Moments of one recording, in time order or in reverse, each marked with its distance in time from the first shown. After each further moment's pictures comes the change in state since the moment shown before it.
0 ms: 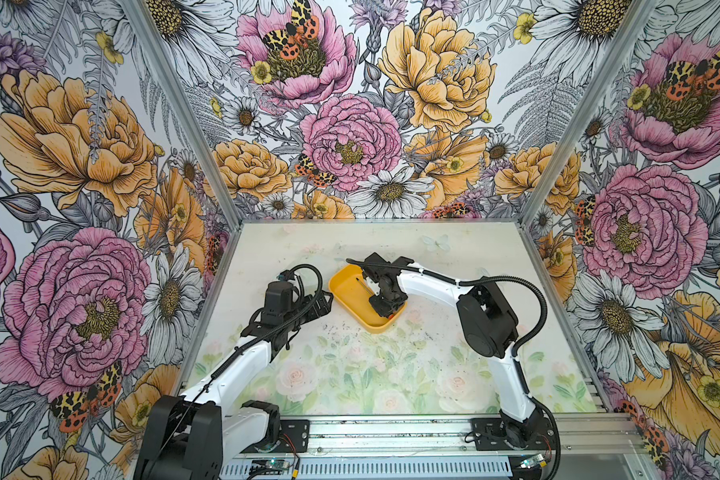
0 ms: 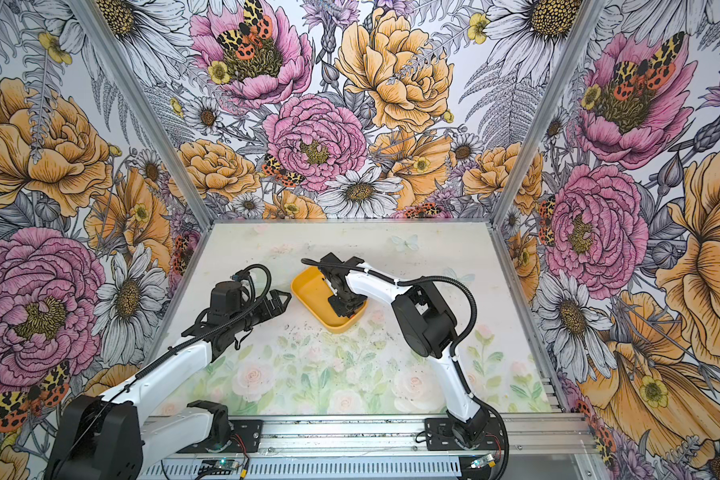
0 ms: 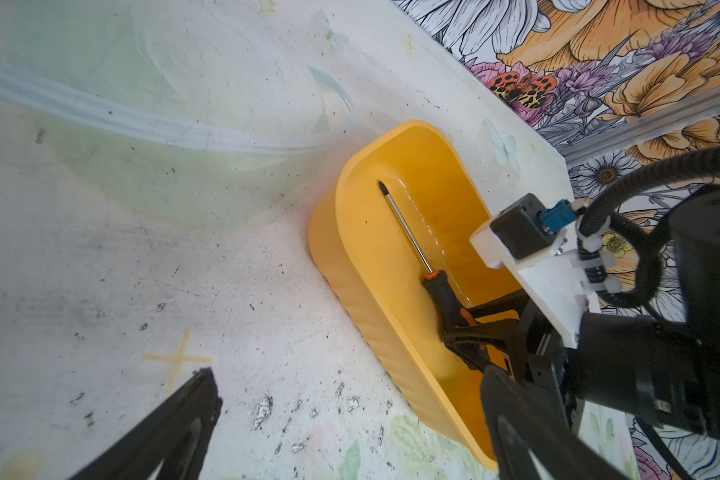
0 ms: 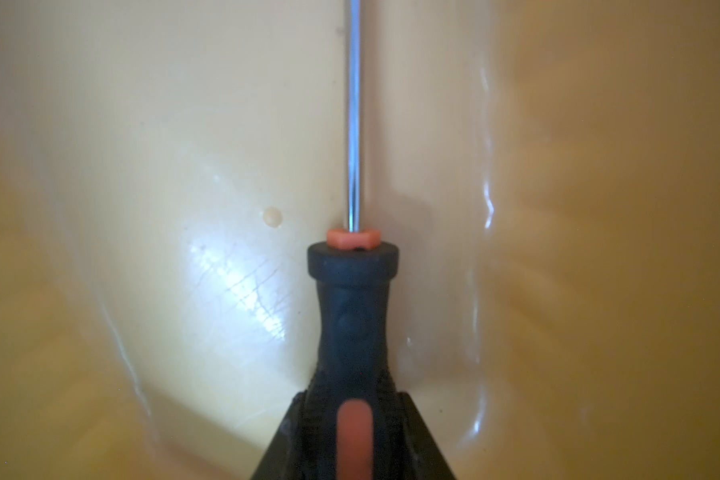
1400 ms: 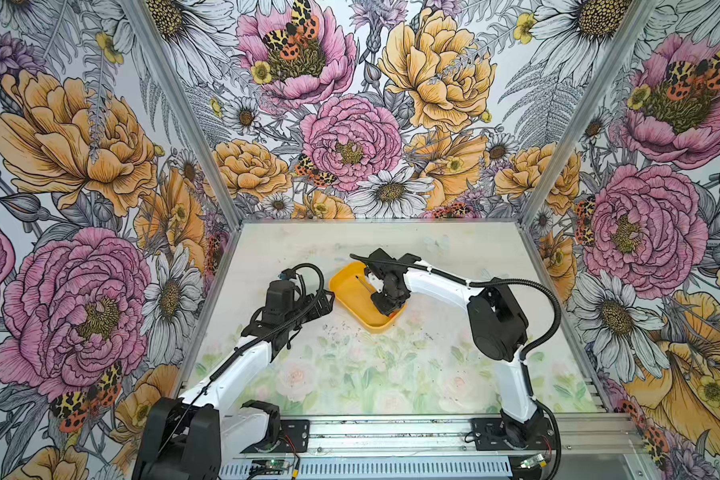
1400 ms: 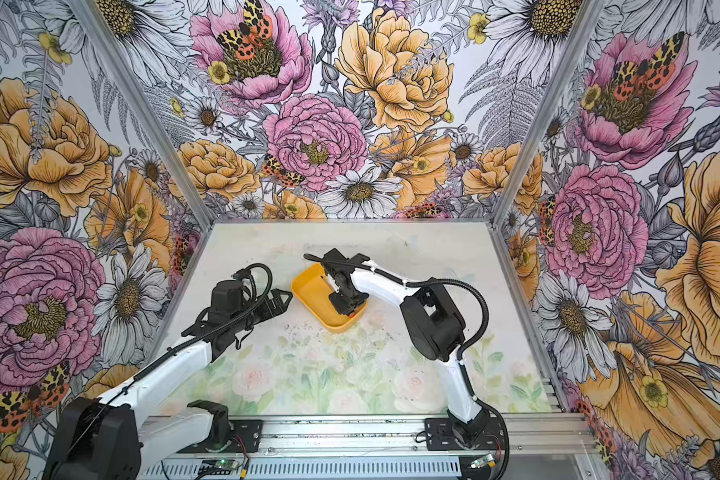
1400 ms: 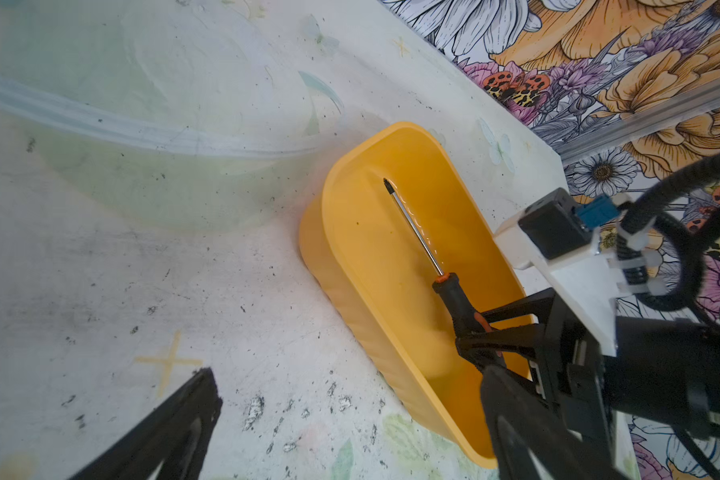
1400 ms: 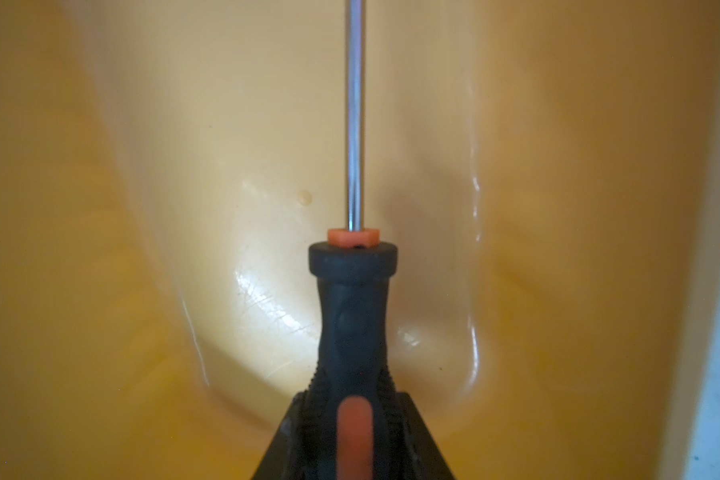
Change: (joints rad) left arm -0.022 -0.018 0.015 -0.016 -0.017 0.000; right arm -0.011 -0.069 -0.030 0.000 -0.057 0.000
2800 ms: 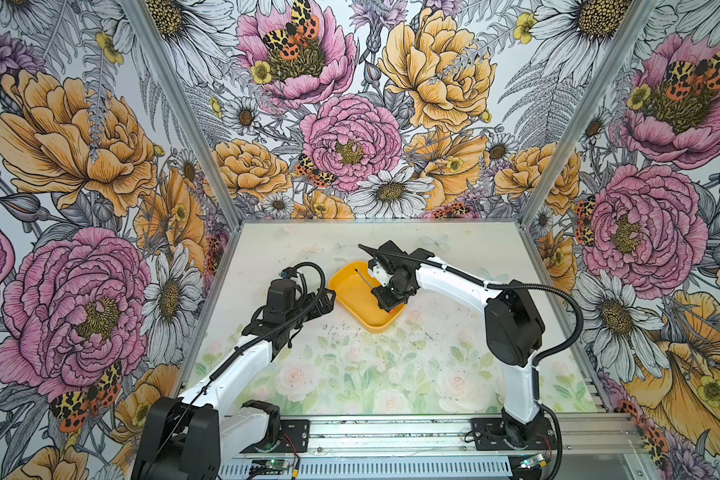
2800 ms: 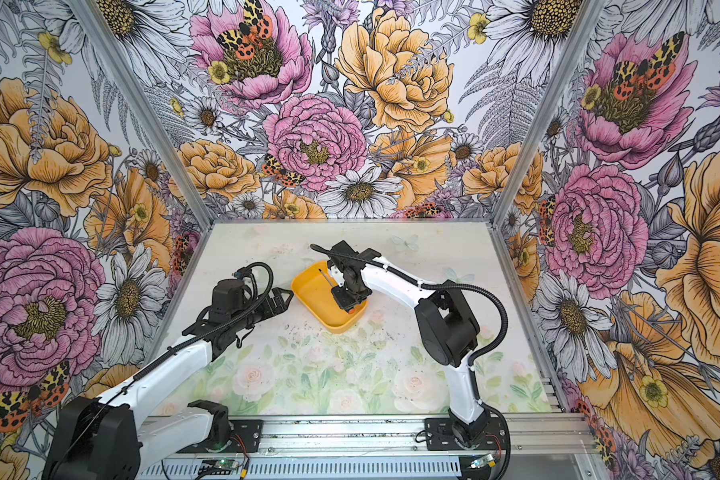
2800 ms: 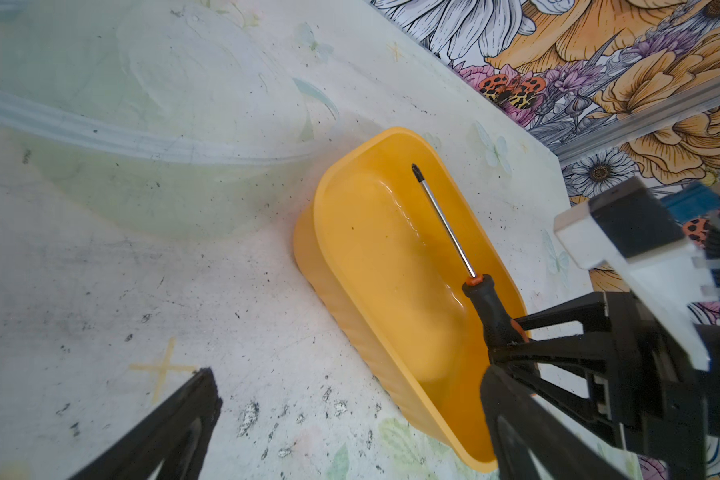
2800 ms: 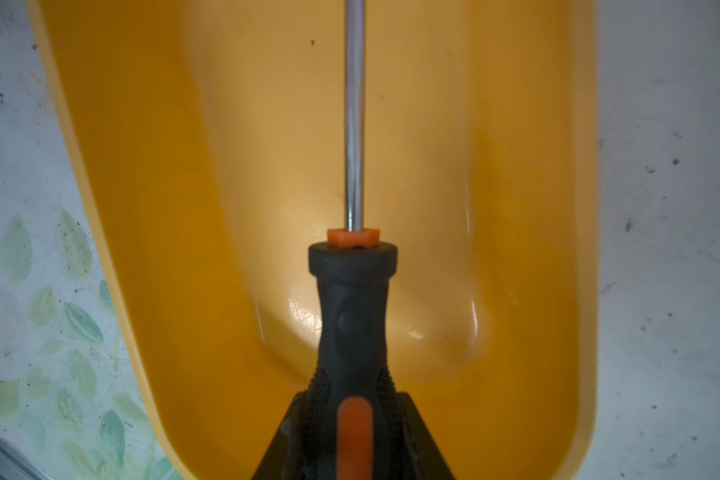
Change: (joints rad) left arm -0.013 0.002 0.013 -0.001 -0.012 0.000; right arm -0.029 -0.090 -0.037 0.011 -0.103 0.000
